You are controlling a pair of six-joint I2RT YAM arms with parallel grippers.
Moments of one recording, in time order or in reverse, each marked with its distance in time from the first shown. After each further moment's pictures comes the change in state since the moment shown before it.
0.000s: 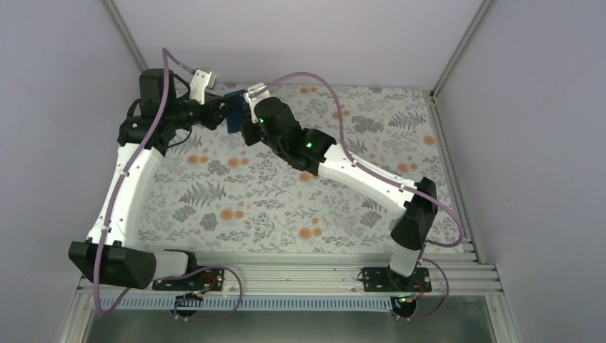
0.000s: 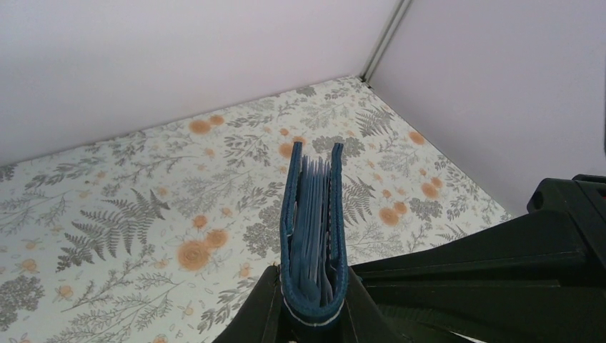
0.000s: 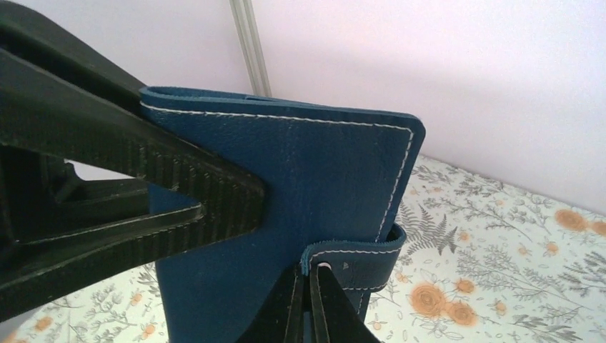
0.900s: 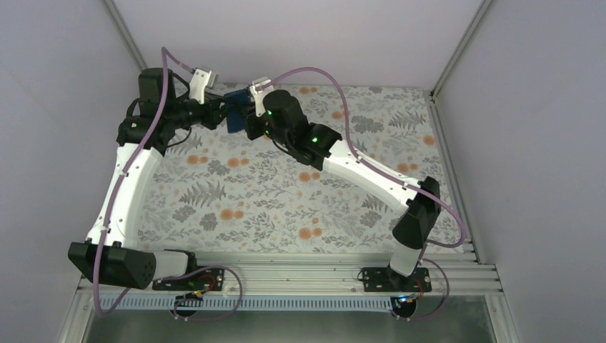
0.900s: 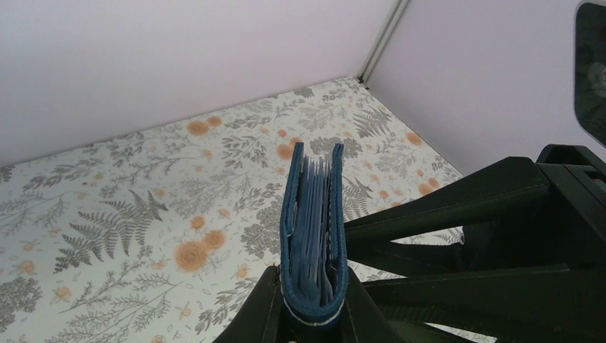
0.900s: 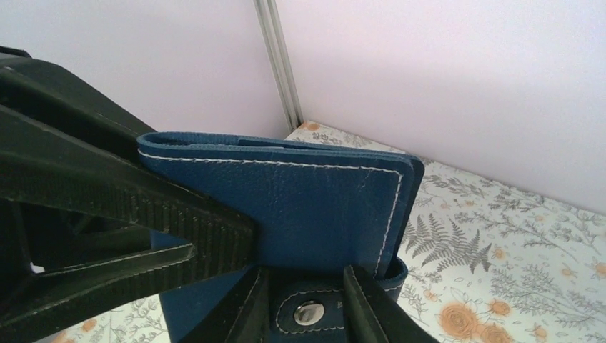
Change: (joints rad) left arm 0.000 0.000 0.008 -0.003 0.006 -0.003; right arm -0.048 -0.011 -0.008 0.045 -0.129 0.016
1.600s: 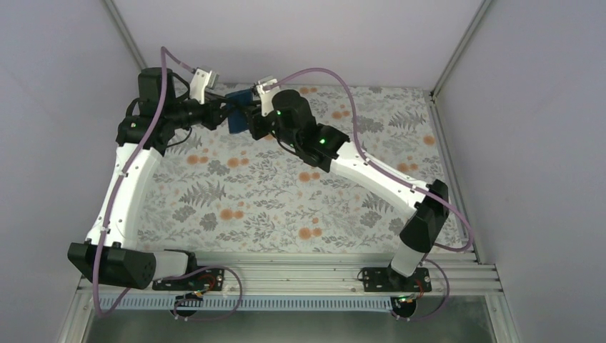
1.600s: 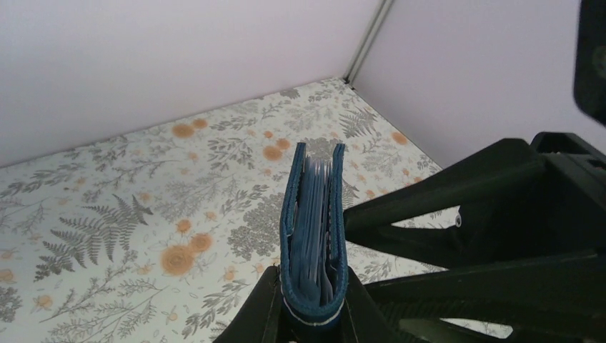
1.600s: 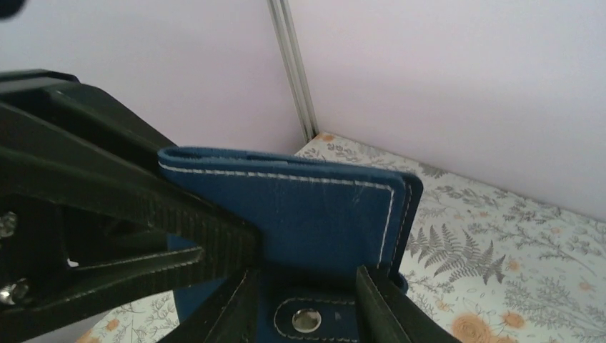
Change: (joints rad) left arm -0.003 0.000 0.008 -0.009 0.046 0.000; right arm -0.011 -0.065 -0.066 0.060 -0.057 0.002
